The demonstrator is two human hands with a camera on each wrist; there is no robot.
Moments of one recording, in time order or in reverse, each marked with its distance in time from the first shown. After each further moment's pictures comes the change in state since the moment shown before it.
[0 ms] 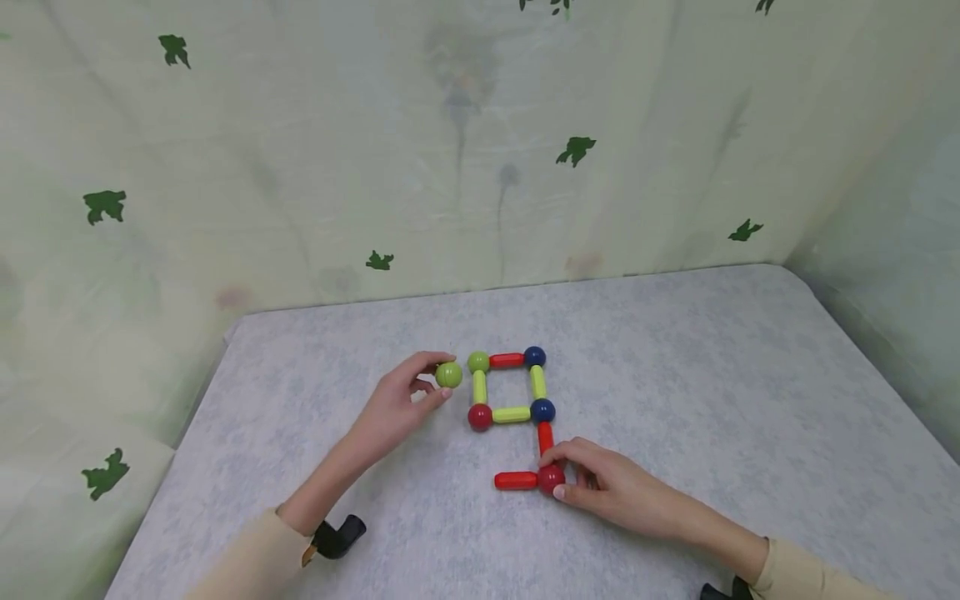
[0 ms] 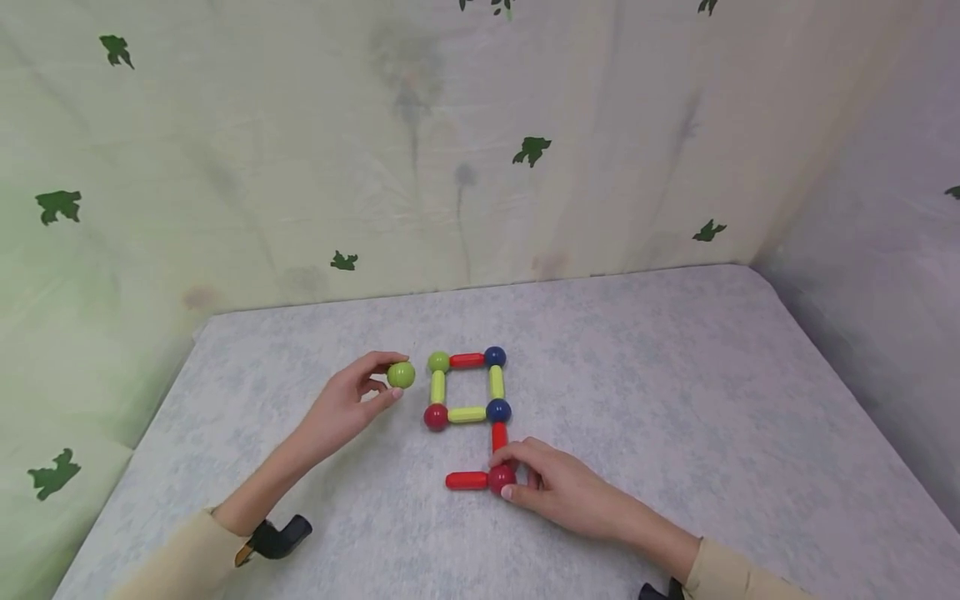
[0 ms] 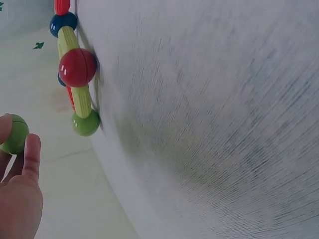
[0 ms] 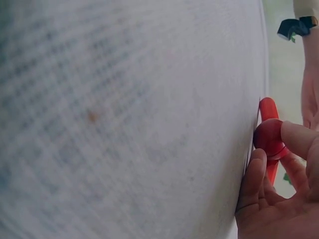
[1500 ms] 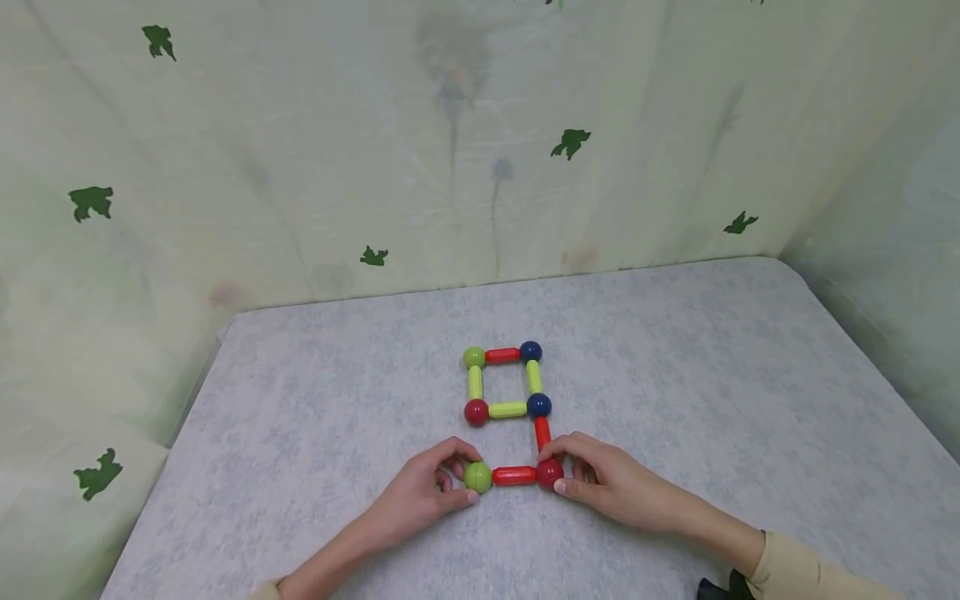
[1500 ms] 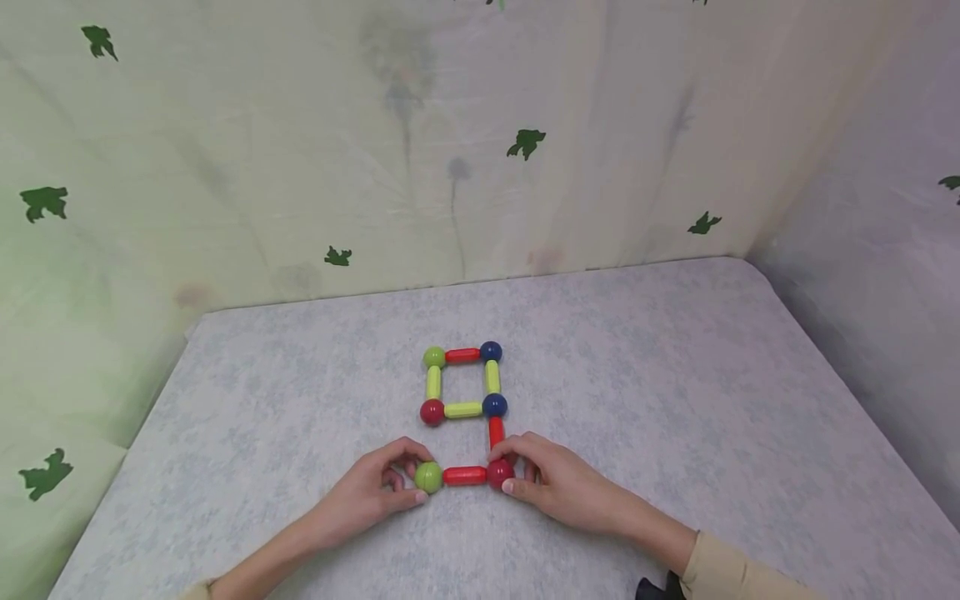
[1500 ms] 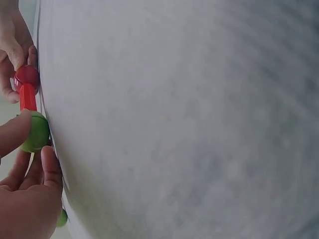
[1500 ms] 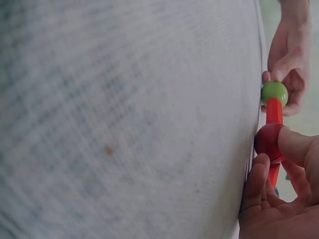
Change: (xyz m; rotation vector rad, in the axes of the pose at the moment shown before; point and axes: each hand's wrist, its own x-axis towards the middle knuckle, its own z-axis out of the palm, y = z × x) left_hand -0.069 -0.006 0.054 -0.192 -0.283 -0.219; right_hand -0.004 0.002 0.001 -0.012 0.043 -0.035
